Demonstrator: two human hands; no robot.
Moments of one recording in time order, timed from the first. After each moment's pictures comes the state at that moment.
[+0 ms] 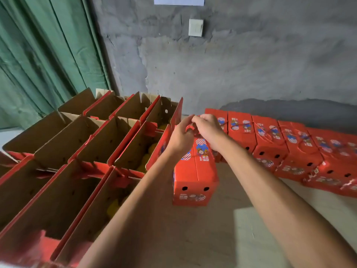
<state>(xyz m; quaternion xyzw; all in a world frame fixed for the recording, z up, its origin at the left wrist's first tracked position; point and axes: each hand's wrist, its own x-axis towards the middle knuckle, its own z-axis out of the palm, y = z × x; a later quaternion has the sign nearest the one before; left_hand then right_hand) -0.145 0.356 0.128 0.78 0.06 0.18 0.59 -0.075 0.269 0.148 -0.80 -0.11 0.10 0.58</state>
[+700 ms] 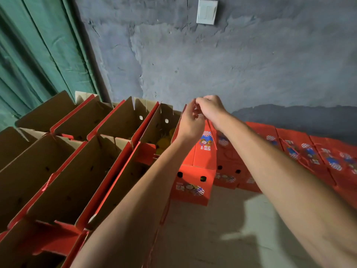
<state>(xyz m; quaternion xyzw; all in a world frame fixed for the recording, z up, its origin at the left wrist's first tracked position) 0.076 0.448 0.090 0.73 0.09 0.21 0.64 0.153 0.391 0.124 -0.81 -0.08 0.07 0.58</state>
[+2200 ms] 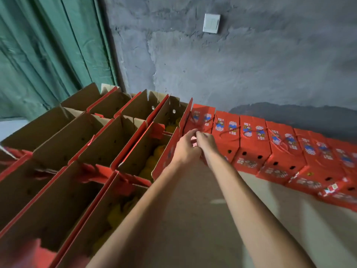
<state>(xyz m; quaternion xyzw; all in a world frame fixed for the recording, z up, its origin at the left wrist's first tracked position) -0.119 0.391 0.094 0.80 0.14 0.13 0.57 -0.037 0.330 0.080 -0.79 0.00 0.15 0.59</state>
